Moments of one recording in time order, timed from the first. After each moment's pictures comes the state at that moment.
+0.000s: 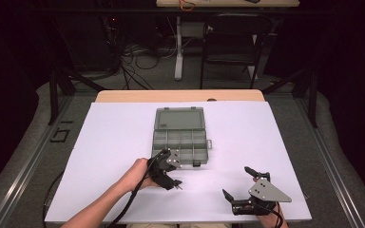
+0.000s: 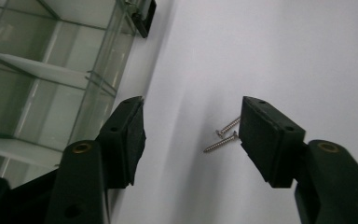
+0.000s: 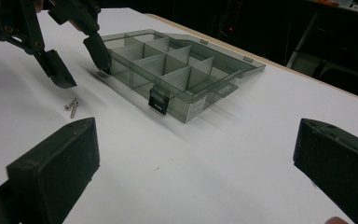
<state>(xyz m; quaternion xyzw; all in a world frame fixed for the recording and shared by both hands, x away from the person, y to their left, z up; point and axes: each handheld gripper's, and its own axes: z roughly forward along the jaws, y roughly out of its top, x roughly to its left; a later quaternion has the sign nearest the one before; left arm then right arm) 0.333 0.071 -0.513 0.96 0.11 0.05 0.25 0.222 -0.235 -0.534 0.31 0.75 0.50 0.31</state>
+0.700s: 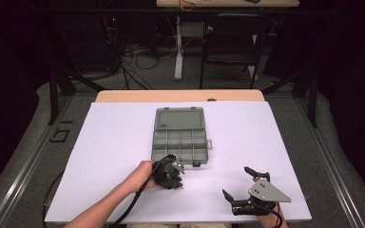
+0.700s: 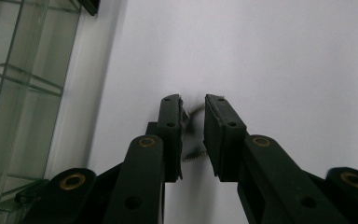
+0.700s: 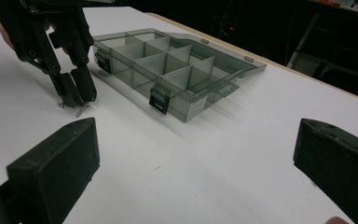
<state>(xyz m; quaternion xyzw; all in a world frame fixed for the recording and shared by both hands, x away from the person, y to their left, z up) 0.336 0.060 -0.534 0.97 0.08 -0.01 0.22 0.222 -0.234 -0.534 0.30 0.75 0.50 0.31</state>
